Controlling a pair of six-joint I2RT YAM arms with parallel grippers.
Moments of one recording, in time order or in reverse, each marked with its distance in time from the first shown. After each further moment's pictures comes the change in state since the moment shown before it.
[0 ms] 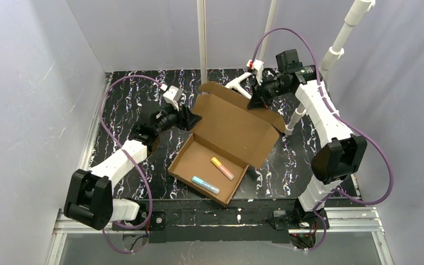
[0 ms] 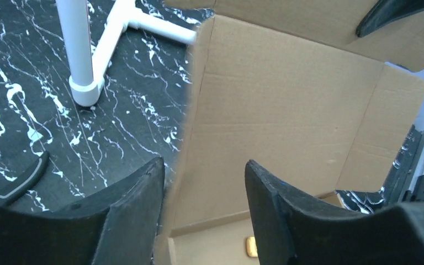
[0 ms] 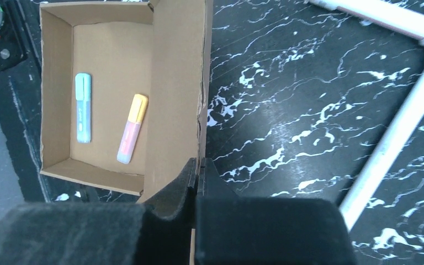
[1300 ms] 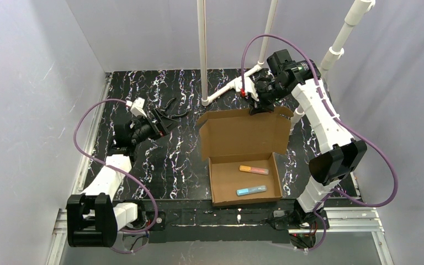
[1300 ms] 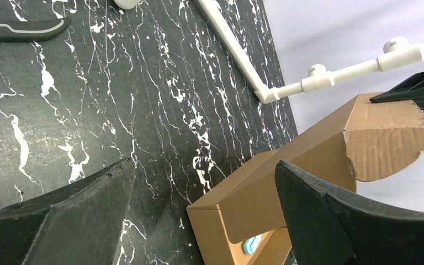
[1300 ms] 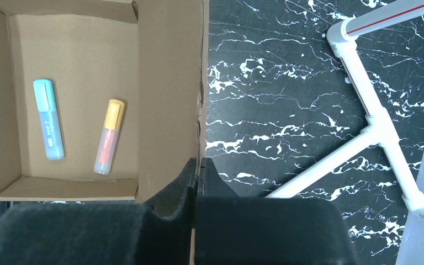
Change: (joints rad) left arm 0.341 -0.205 -0.198 -0.111 0.193 -0.496; right arm 0.114 0.006 0.196 -0.376 0.129 -0.672
